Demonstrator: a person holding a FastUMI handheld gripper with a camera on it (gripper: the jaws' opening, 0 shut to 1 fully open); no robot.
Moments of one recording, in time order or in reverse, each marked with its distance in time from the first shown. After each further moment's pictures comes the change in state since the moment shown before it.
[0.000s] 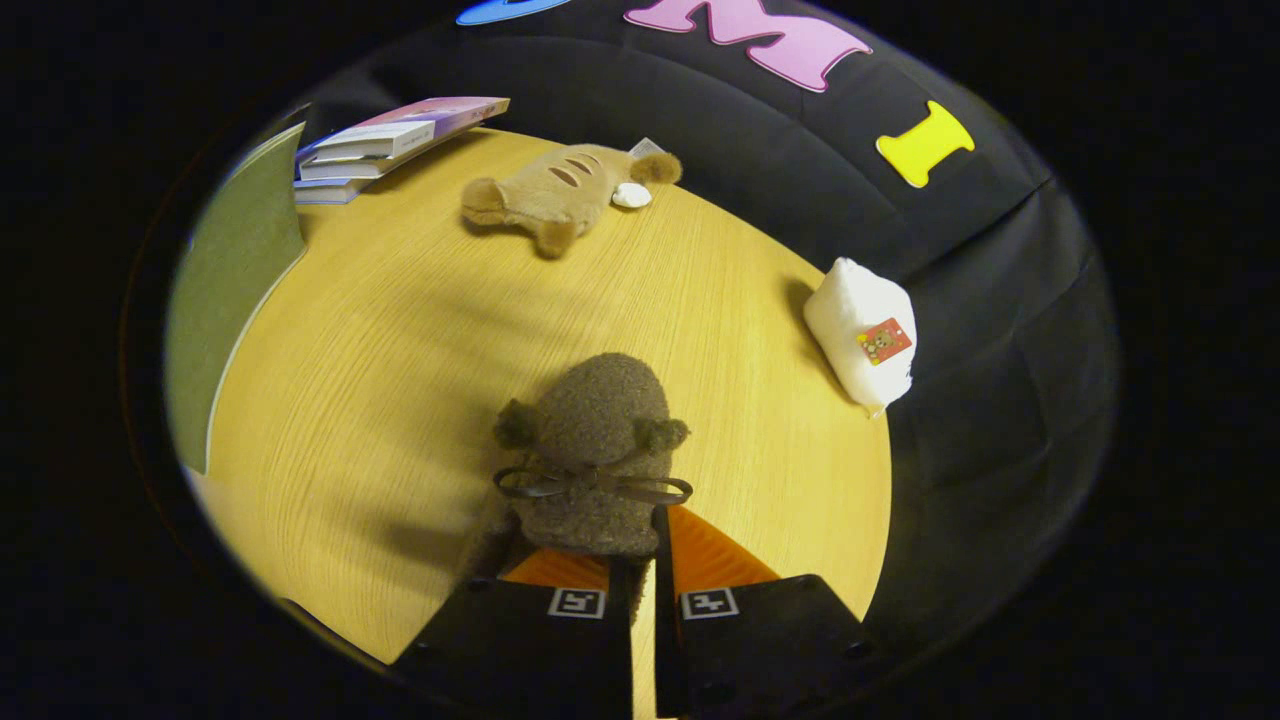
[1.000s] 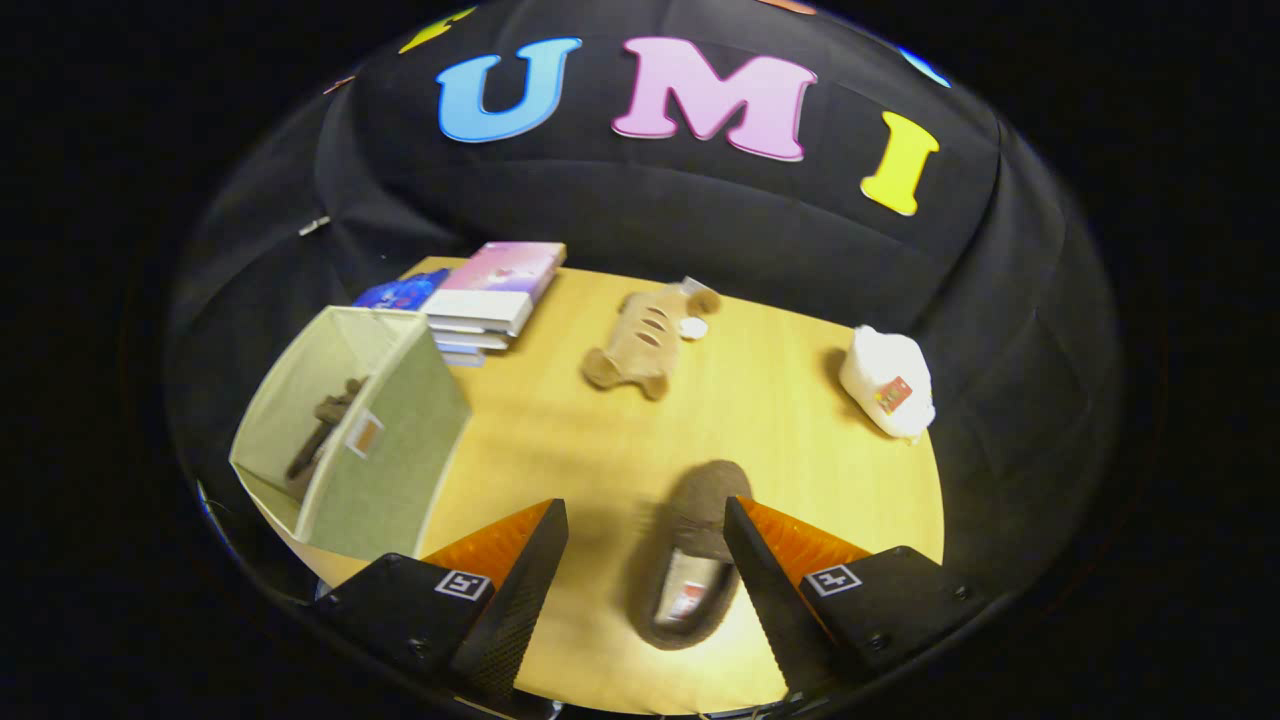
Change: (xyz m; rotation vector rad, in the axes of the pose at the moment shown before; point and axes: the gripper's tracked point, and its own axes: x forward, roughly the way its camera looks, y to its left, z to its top) arm -0.126 0.015 0.066 0.259 -0.170 0.238
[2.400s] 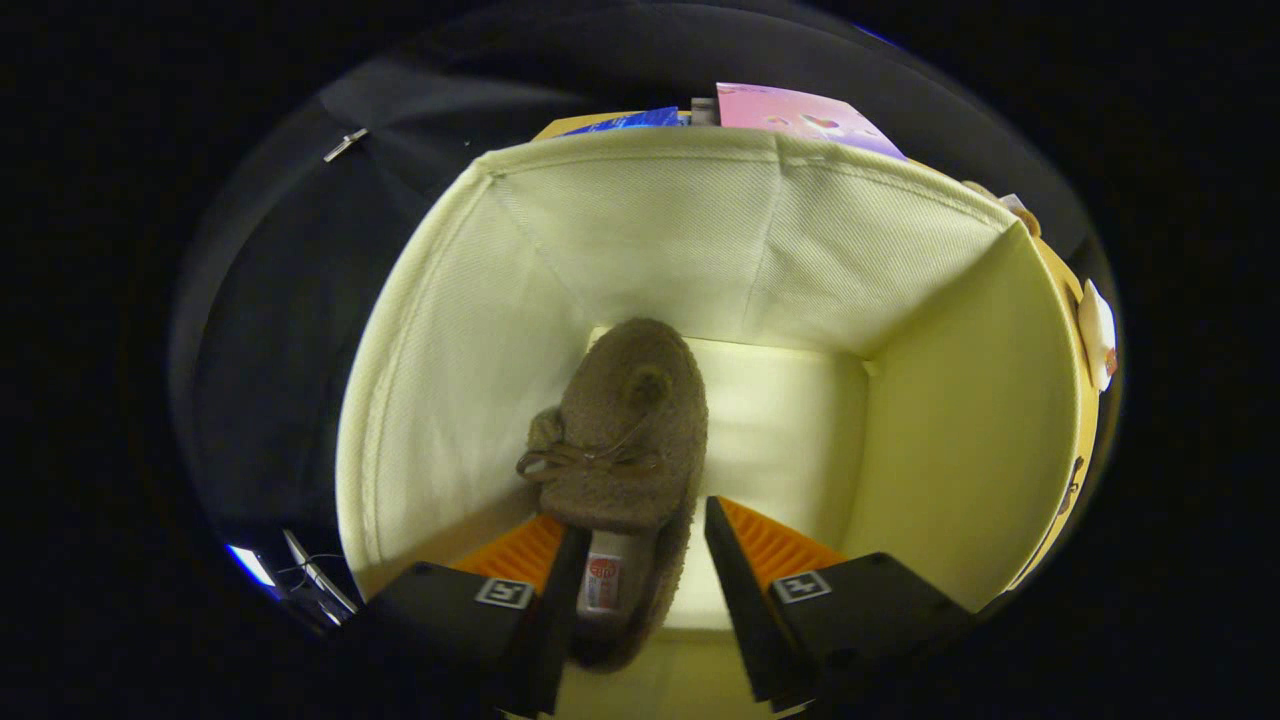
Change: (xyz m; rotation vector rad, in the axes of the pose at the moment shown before) arm 0.088 0.412 0.004 0.032 0.410 0.311
